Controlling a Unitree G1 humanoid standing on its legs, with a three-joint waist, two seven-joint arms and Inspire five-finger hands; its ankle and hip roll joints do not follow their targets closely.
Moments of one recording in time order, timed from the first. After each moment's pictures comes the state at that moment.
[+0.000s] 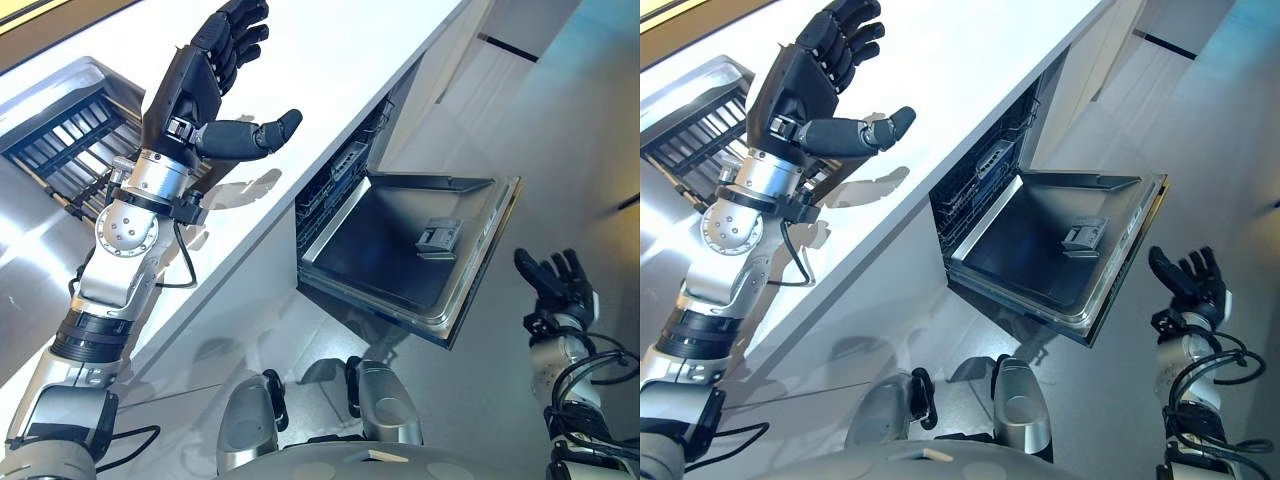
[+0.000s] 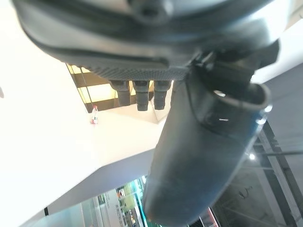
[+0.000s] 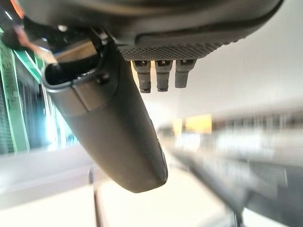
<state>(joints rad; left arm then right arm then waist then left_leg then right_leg) -0.44 0.70 -0.12 -0.11 -0.47 -0.24 -0.03 -0.08 -0.49 -0.28 0.71 0.79 -0.23 -0.24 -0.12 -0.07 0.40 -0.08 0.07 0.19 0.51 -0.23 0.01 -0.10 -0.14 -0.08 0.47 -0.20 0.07</state>
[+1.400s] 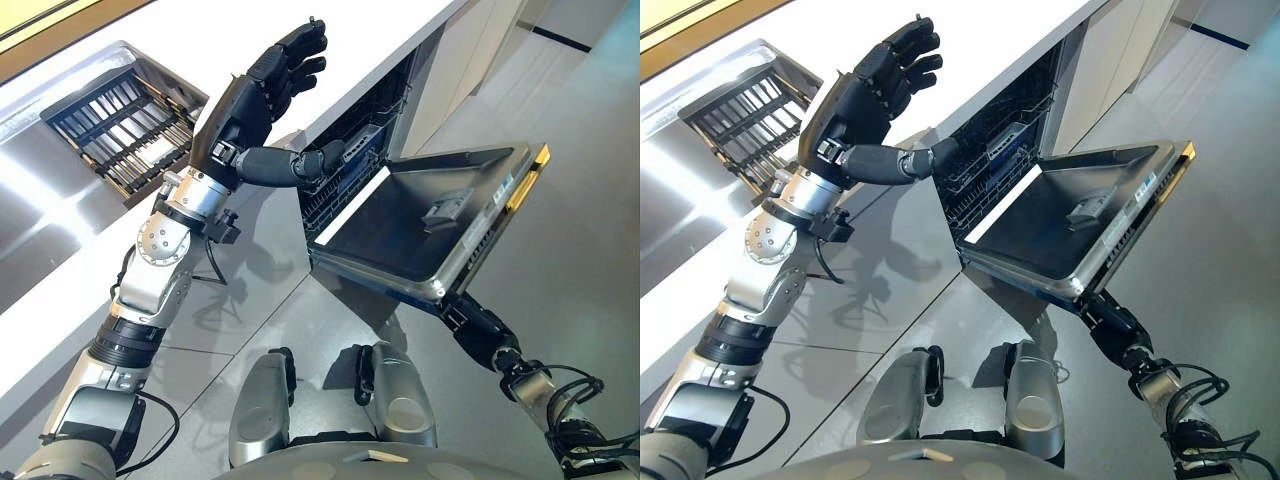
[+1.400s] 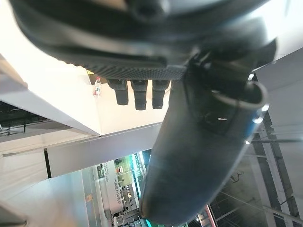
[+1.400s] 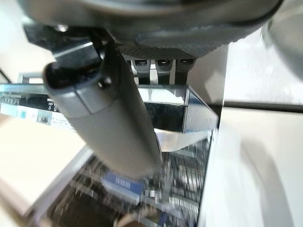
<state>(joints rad) -0.44 0.58 -0.18 -0.10 -0.52 -0.24 -0.18 -0.06 -0.55 0.11 0.75 1.28 0.13 0.41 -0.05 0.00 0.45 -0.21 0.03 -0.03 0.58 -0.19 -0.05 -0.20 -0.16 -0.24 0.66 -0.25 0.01</state>
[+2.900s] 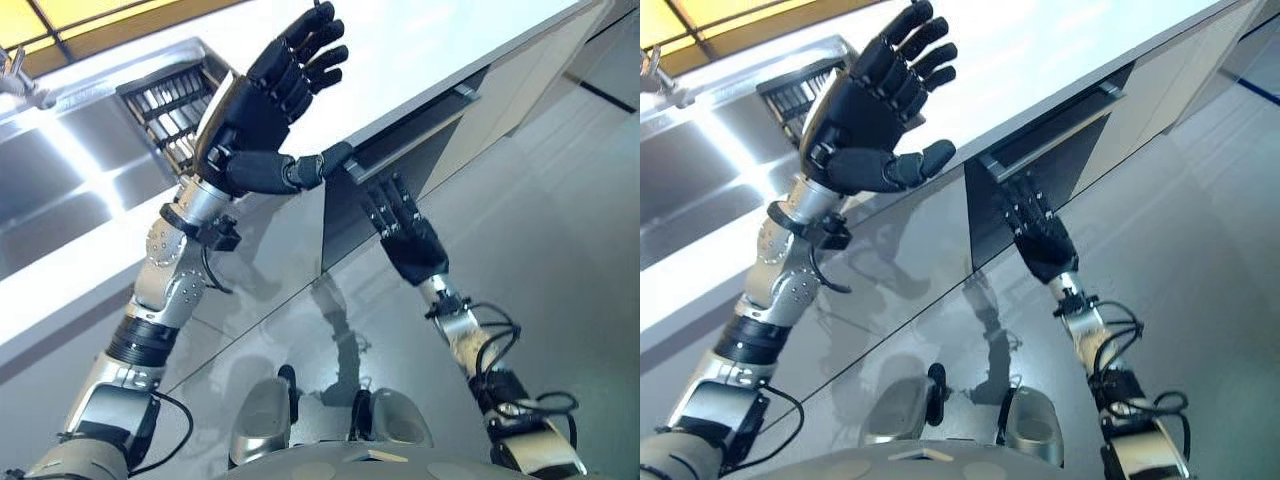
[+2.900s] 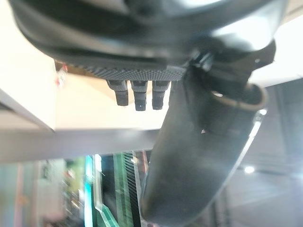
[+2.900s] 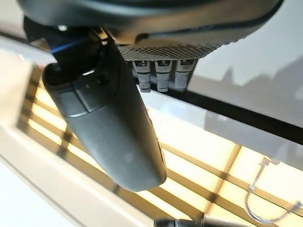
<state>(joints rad) -0.38 0.45 -0.18 -0.07 -0.79 -0.33 -0.42 -0.12 -0.23 0.11 0.52 1.38 0.03 0.67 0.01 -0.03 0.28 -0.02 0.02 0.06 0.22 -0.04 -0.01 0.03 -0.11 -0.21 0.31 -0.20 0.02</state>
